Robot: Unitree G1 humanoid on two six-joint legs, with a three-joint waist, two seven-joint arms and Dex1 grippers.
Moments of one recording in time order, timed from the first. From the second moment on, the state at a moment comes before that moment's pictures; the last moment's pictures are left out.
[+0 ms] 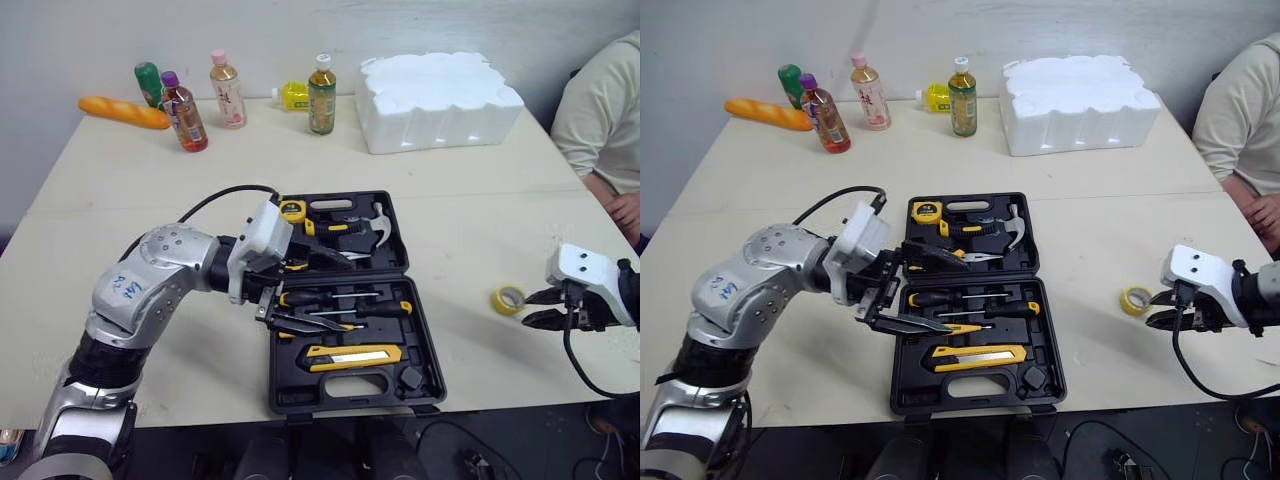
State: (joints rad) left arm -0.61 0.63 -0.14 -0.35 -0.66 0.62 -1.15; right arm -0.30 -1.28 0.02 0.12 0.21 0.37 1.36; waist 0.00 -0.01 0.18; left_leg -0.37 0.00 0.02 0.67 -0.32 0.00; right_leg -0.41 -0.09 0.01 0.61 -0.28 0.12
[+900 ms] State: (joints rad) left arm -0.49 0.71 -0.19 -0.38 -0.56 0.49 -1.26; right arm -0.30 -1.16 0.01 -0.32 0.37 0.59 1.40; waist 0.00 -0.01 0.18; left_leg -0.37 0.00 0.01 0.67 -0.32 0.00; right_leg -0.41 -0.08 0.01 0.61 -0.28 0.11
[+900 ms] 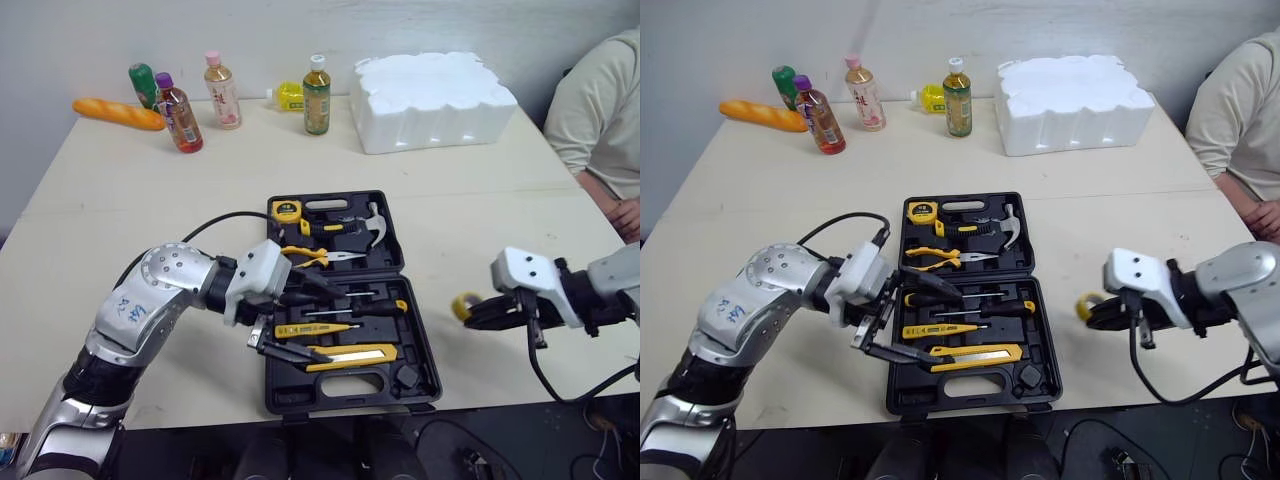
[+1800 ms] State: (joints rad) left arm -0.45 0.80 -0.20 -0.40 -0.53 0.44 -1.31; right arm -0.13 -1.14 0.05 -0.69 0.57 0.75 1.25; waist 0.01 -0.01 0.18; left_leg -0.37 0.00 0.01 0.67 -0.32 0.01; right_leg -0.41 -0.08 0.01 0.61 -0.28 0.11
